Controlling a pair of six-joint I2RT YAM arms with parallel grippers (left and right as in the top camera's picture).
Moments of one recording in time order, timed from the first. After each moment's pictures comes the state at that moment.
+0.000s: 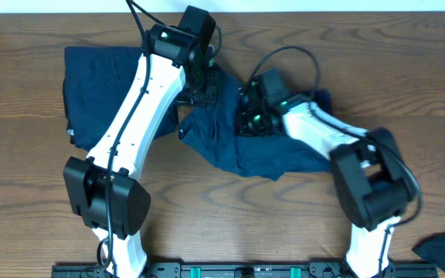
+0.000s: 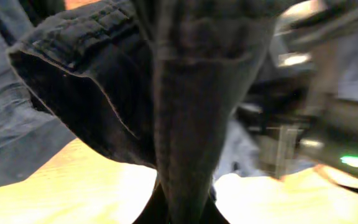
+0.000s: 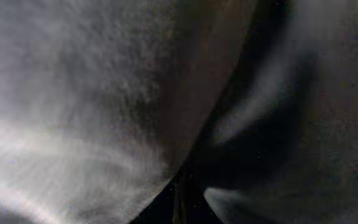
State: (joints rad) left arm -0.37 1.95 1.94 -1.37 0.11 -0.27; right arm 0.49 2.05 1.27 -0.33 -0.47 0.49
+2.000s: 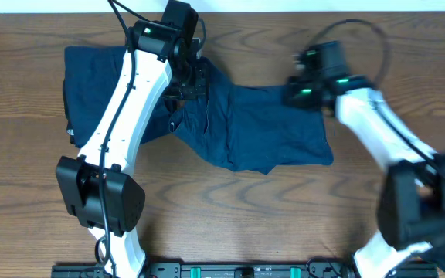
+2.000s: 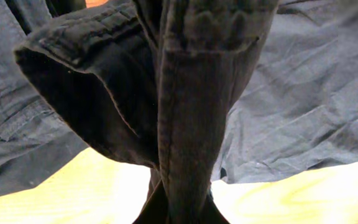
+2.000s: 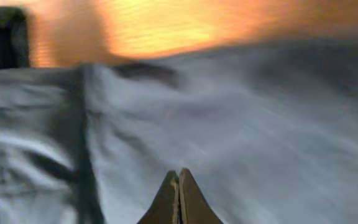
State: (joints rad) left arm -0.31 1.95 1.94 -1.34 0.13 -0.27; right arm 0.18 1.80 1.33 -0.62 -0.30 0.42
